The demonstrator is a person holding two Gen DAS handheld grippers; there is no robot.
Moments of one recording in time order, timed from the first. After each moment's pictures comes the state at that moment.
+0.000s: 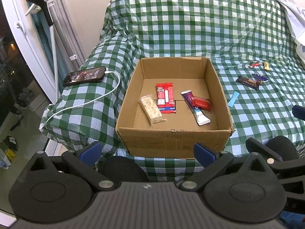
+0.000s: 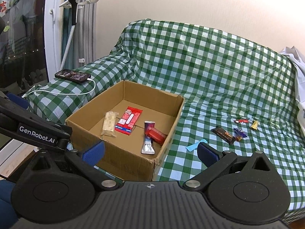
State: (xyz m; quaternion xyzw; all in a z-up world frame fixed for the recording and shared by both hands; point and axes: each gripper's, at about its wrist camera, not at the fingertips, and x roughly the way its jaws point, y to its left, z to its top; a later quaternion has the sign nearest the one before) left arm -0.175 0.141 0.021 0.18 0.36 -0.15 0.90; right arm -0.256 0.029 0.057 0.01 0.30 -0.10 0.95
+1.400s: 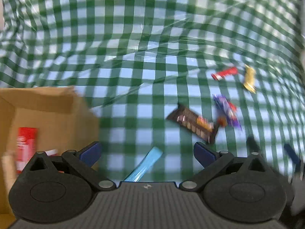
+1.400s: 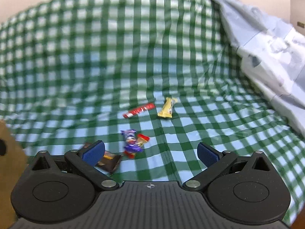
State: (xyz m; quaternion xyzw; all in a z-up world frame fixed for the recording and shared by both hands) left arm 0.055 -0.289 -0.088 0.14 0.52 -0.19 0.82; right arm -0.113 -0.380 -0.110 0.12 0.32 -0.34 0.88
